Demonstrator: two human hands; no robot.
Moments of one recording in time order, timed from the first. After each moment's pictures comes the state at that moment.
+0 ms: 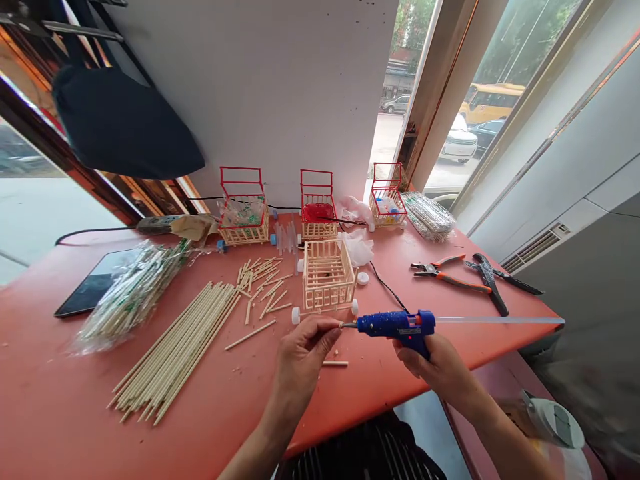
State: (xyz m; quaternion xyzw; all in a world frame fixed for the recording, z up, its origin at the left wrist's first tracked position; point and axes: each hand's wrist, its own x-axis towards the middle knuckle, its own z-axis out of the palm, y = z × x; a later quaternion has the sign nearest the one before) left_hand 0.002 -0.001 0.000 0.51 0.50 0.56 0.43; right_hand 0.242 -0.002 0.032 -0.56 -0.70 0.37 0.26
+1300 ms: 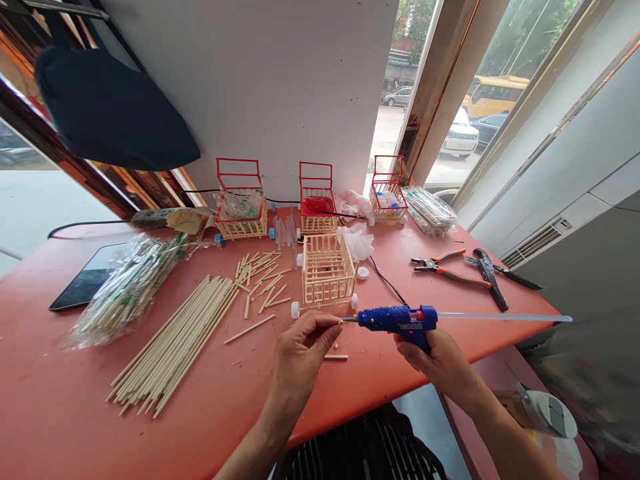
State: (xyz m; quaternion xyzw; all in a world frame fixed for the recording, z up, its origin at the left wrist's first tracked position) left_hand 0.002 -0.008 0.003 0.51 0.50 0.55 0.43; right_hand 0.241 -0.006 0.035 -0.57 -0.69 0.35 0.27
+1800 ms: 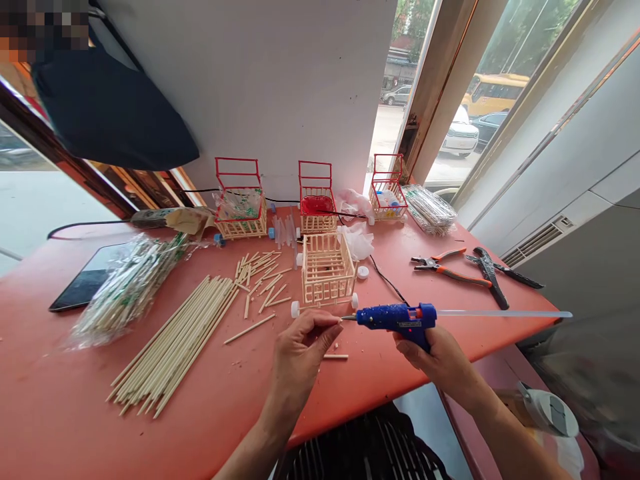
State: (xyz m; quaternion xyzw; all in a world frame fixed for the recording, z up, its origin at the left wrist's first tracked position) left_hand 0.004 -0.005 0.003 0.49 0.49 0.59 0.42; right_hand 0.239 -0.004 0.038 -0.57 -0.70 0.34 0.26
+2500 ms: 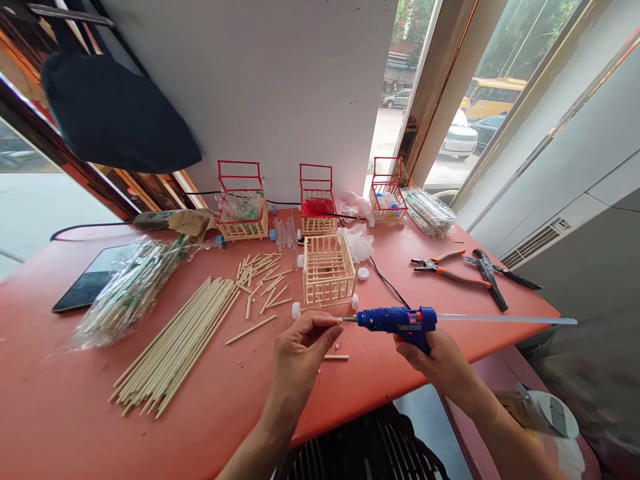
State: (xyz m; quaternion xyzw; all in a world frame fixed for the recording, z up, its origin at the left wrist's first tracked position) left_hand 0.005 -0.006 0.008 0.45 0.49 0.59 0.46; right_hand 0.238 -0.006 0.038 -0.56 -0.72 0.30 0.27
